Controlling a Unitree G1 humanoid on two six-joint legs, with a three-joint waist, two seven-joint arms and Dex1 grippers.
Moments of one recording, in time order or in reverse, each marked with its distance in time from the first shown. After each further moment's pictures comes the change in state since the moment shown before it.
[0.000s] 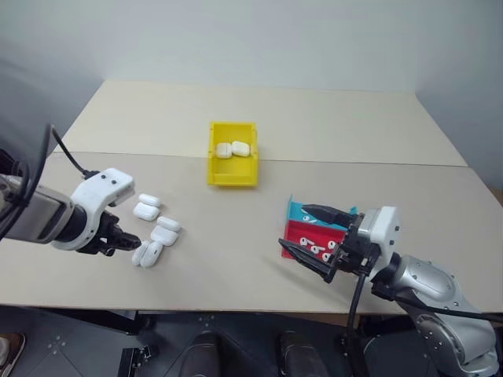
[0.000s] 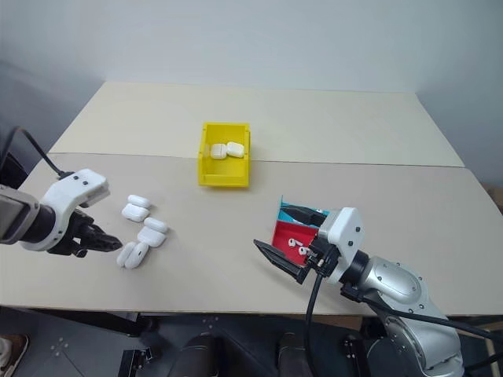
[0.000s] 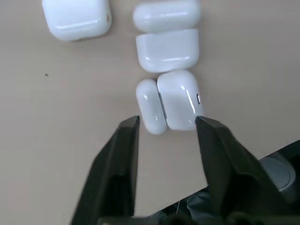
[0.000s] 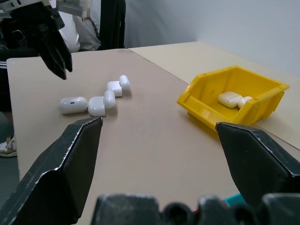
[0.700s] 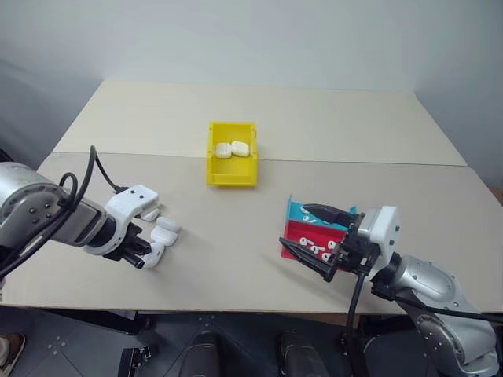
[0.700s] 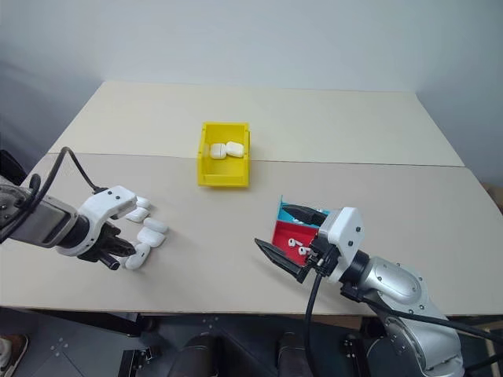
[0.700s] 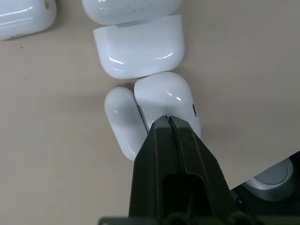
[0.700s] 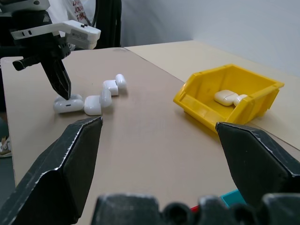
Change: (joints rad) left arm 0.001 -0.131 -0.146 0.029 0.143 0.005 -0.041; right arm 0.008 0.000 0.000 -0.010 -0.006 -0.001 -0.015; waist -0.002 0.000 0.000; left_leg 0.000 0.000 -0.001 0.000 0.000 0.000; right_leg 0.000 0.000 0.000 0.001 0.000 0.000
